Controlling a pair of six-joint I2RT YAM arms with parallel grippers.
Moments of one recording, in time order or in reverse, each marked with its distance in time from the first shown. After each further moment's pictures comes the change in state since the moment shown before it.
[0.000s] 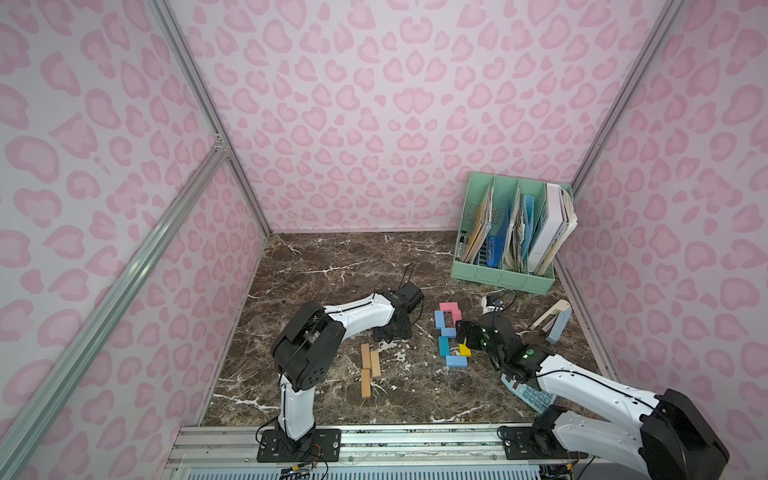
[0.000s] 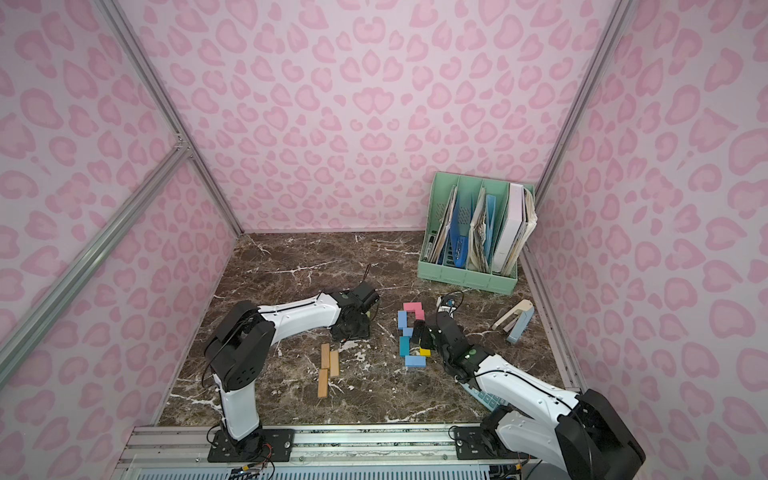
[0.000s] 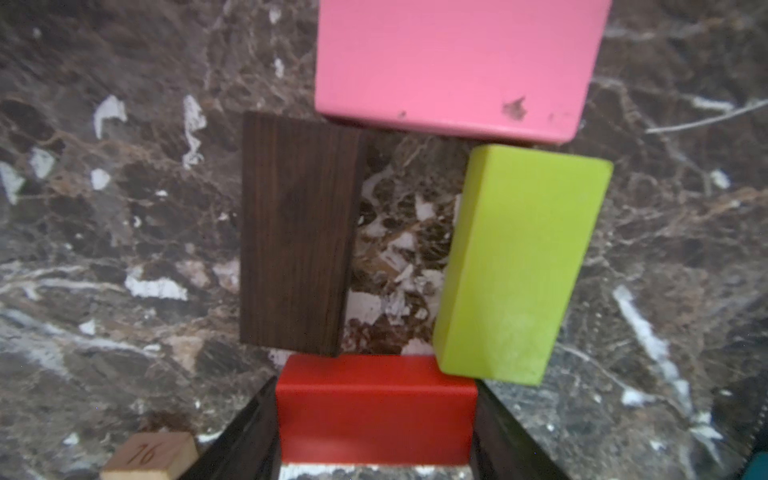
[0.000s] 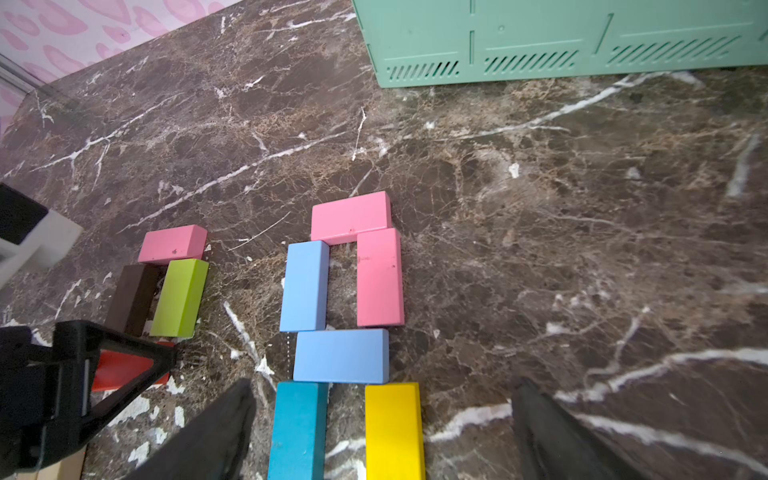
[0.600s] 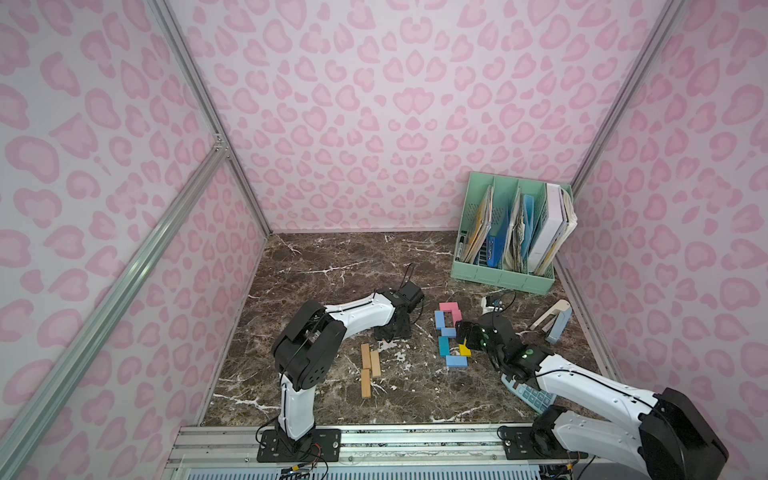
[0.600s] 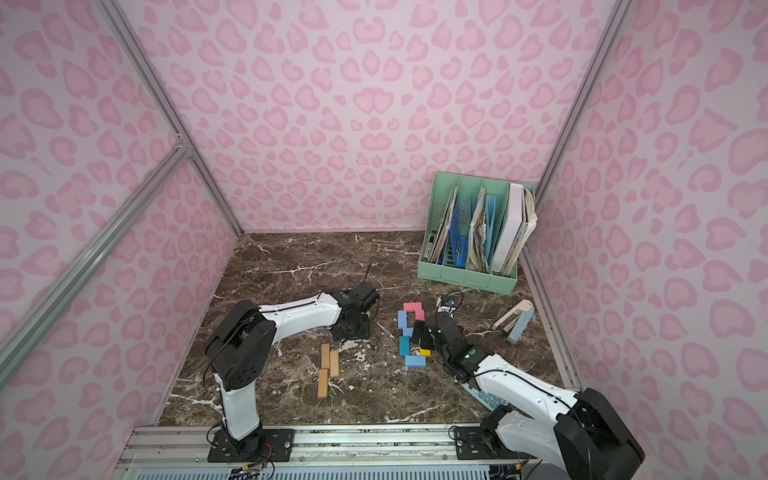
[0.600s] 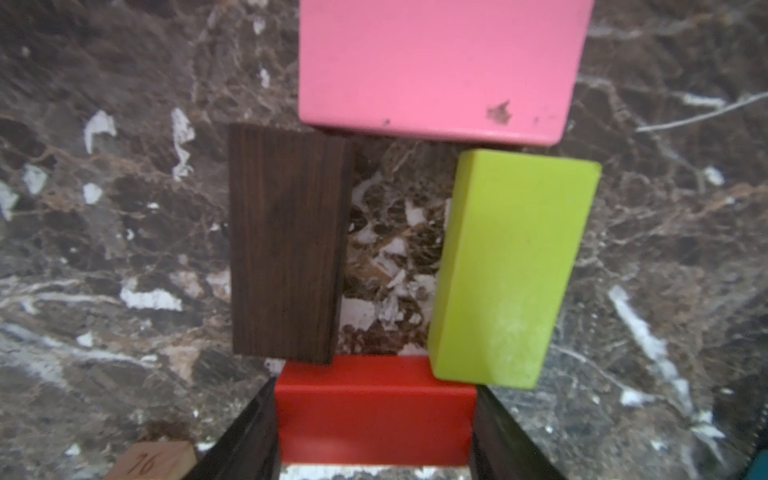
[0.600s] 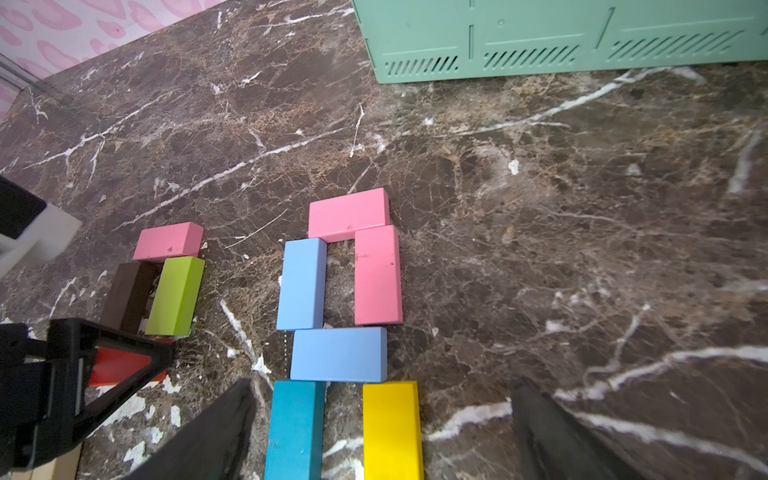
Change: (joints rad) left arm 0.006 0.010 0.006 0.002 0.002 0.027; right arm 0.000 0.007 0.000 0.001 0.000 0.001
